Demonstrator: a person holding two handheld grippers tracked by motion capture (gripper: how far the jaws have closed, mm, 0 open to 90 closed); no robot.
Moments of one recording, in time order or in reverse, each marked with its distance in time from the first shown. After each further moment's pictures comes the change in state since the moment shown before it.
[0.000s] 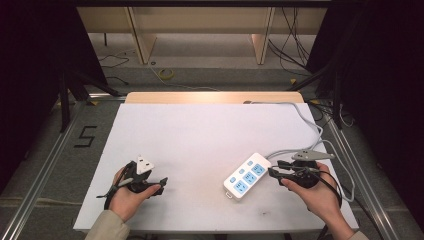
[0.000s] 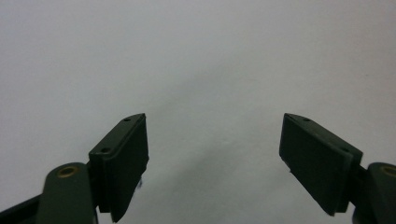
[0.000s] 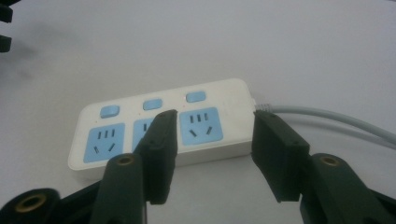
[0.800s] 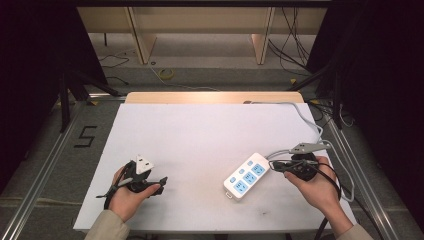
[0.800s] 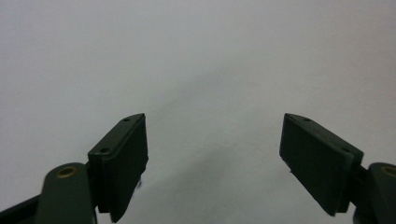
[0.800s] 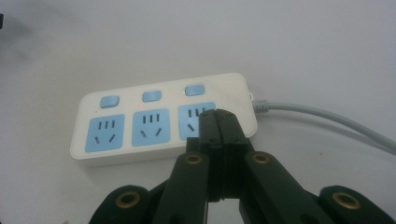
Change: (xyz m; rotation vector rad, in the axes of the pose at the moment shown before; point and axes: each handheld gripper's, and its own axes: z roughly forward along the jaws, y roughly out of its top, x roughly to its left) left arm 0.000 0.001 -0.002 -0.013 0.006 -0.004; right arm -0.001 0.021 -0.003 0.107 -0.002 -0.038
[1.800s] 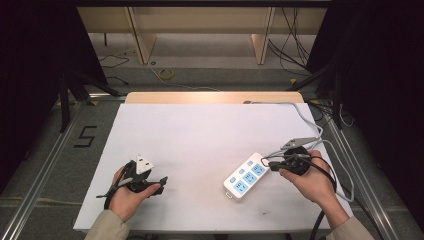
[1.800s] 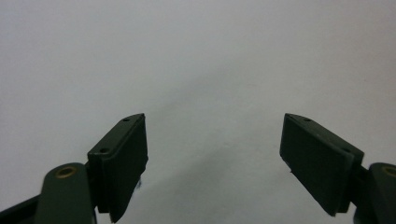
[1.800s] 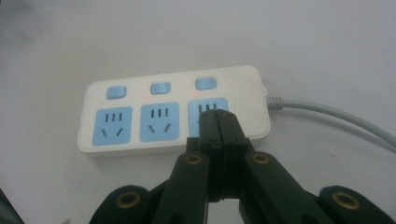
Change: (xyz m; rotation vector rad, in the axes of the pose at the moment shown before) left arm 0.000 0.001 0.000 -0.002 0.002 0.005; right arm 0.004 0.018 0.009 0.113 0.027 -0.032
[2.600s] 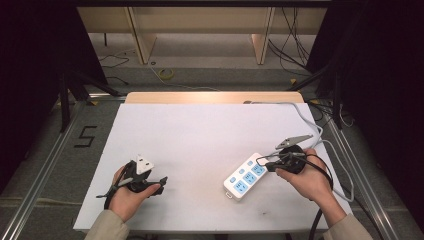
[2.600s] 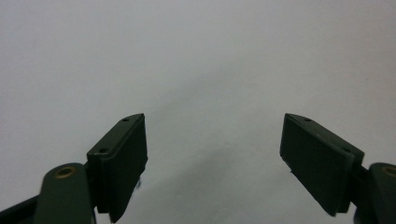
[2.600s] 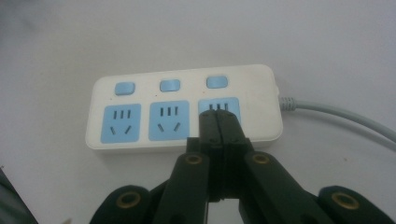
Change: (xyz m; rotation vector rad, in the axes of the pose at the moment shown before) left arm 0.000 0.000 0.000 0.001 0.003 0.007; right arm 0.005 0.008 0.005 0.048 0.017 -0.021
